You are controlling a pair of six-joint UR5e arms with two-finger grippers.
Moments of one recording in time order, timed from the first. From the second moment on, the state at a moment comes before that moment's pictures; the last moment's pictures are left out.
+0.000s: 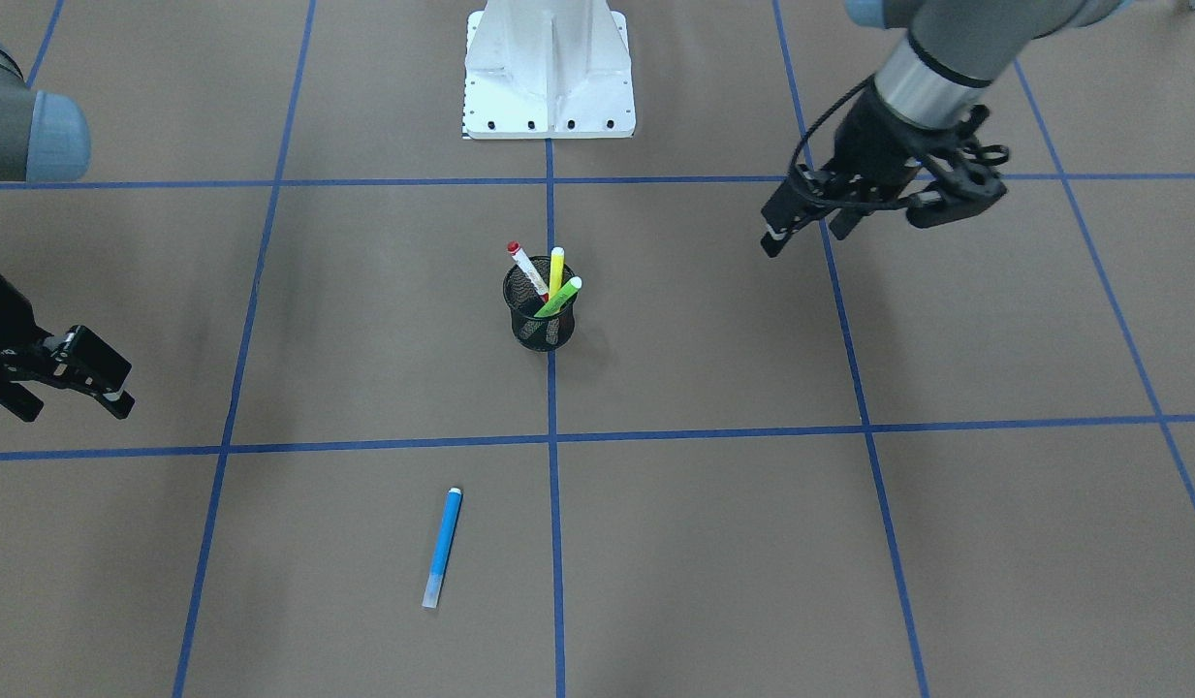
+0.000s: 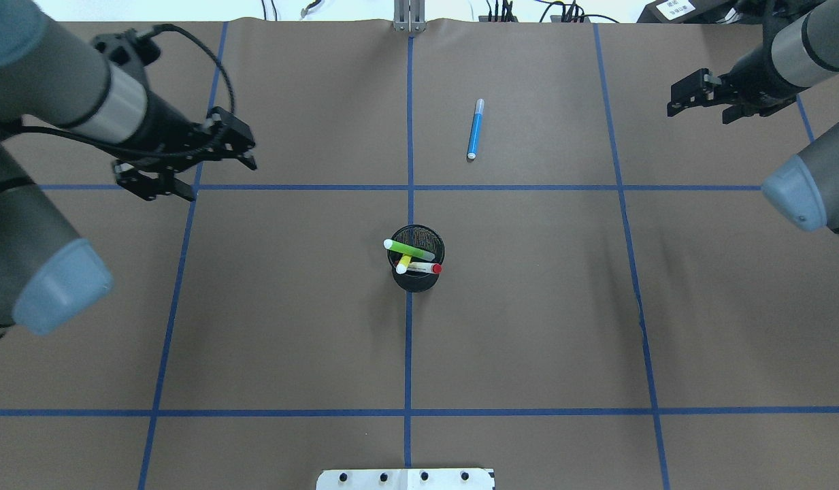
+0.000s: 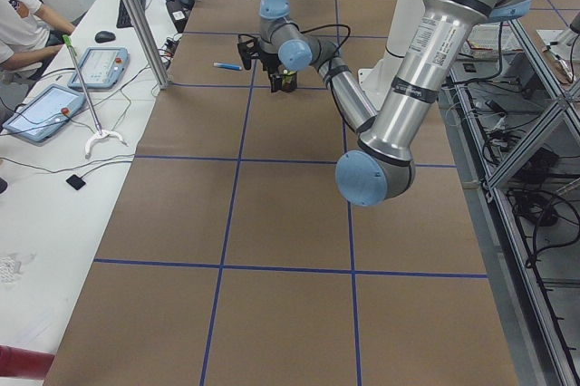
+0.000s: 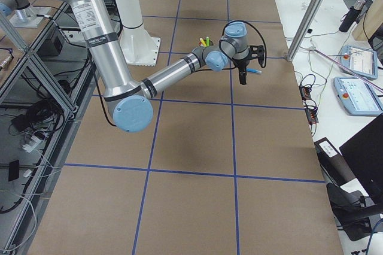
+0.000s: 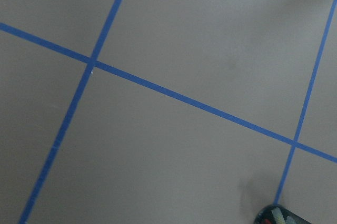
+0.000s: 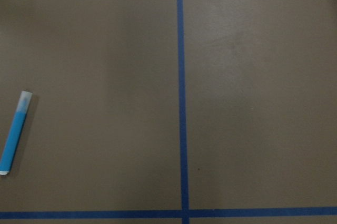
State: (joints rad) left arm -0.81 -2.08 -2.02 -1.47 -2.09 -1.45; right arm 1.13 -1.28 1.70 -1.27 2.19 0.86
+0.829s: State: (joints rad) left arm -0.55 -2.63 -1.67 -1.10 -1.70 -1.51; right arm 1.24 -1.31 1.60 -1.28 2.36 0.71
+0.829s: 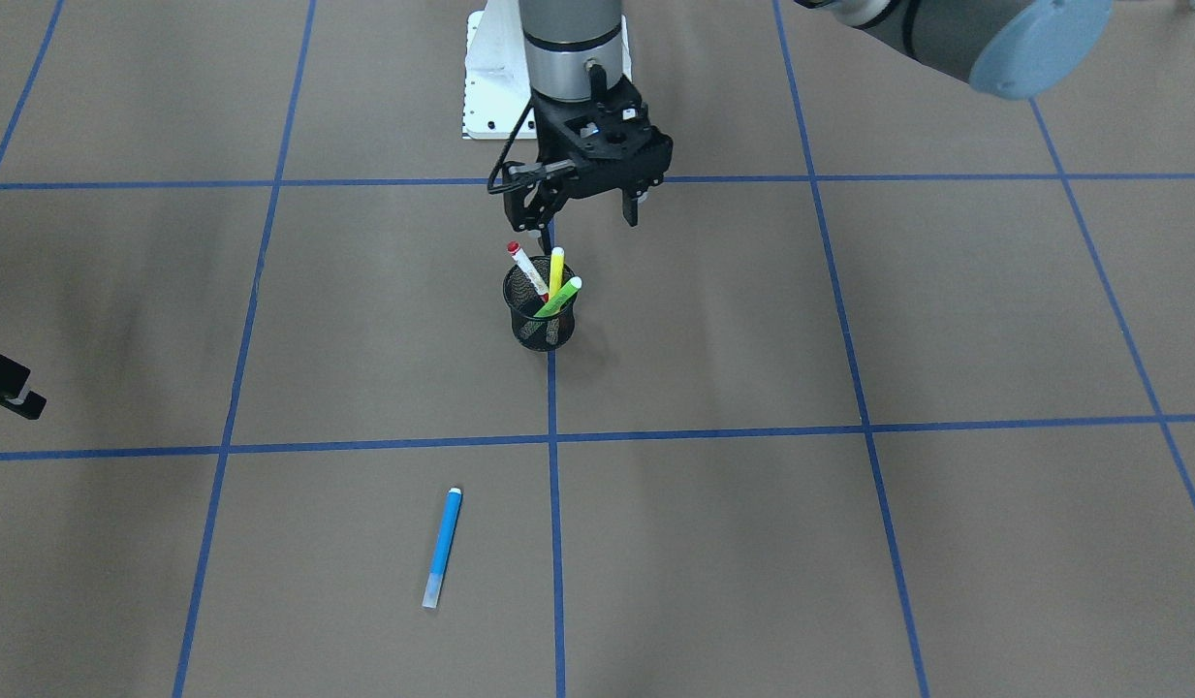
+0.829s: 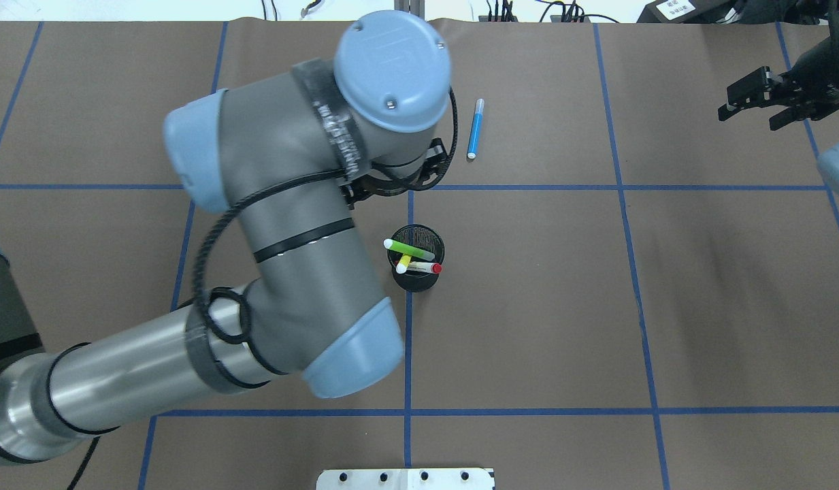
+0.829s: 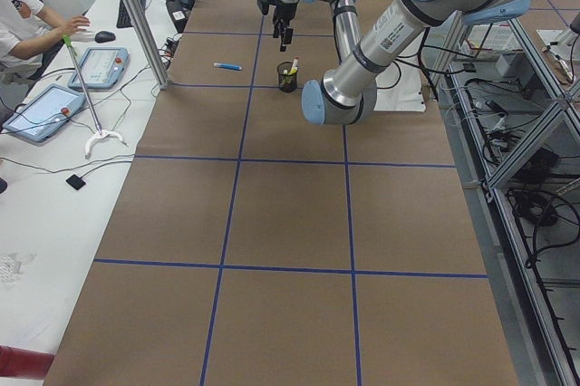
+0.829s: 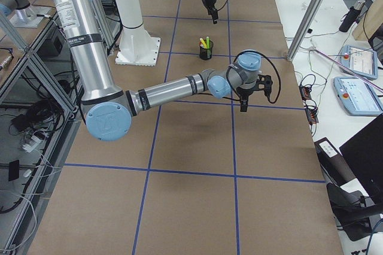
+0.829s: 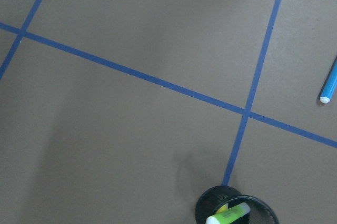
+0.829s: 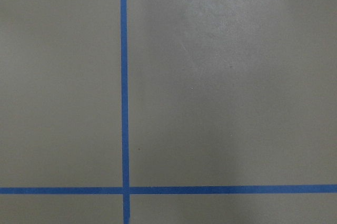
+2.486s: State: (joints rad) left arm -0.39 -2.81 -1.27 -1.08 -1.64 -1.51; right arm 1.23 -1.31 1.52 -1.27 2.36 0.71
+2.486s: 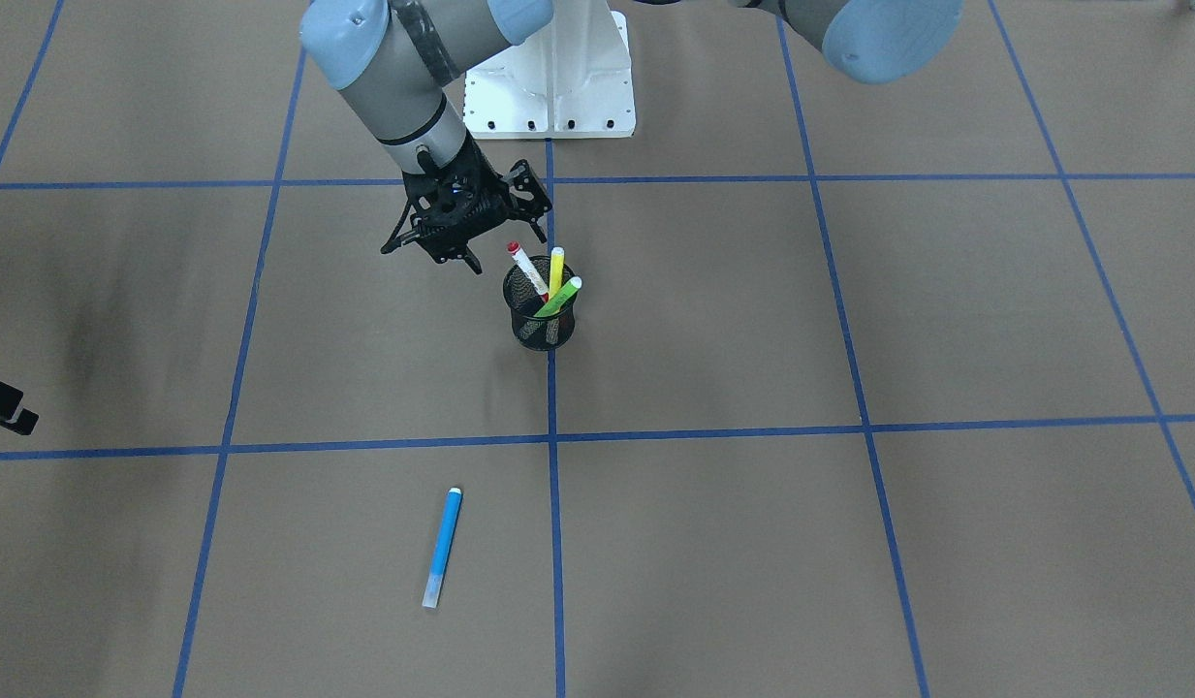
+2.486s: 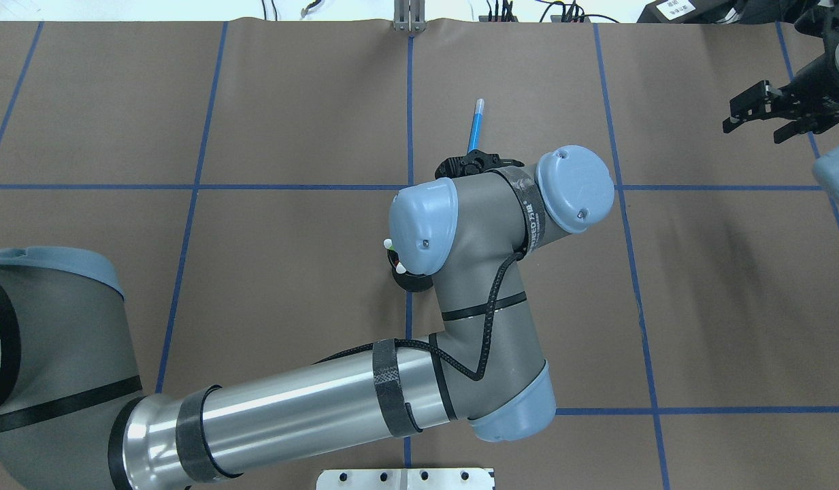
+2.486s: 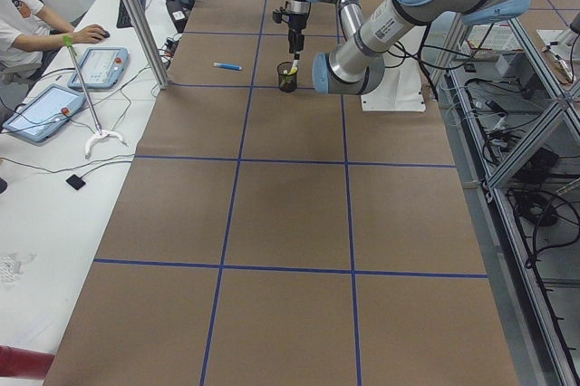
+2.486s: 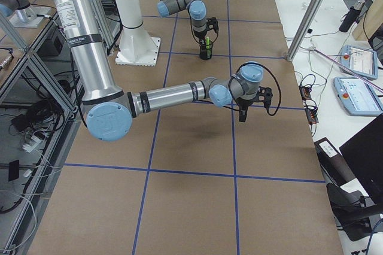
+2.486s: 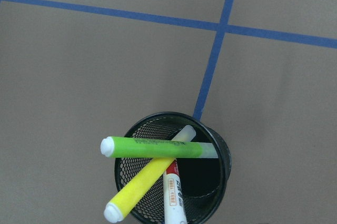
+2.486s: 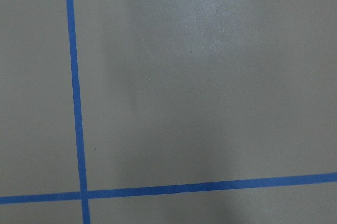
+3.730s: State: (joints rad) left arm -0.39 -2.81 -1.30 -1.03 -1.65 -1.54; right arm 1.23 -1.30 1.54 -1.27 2.36 0.72
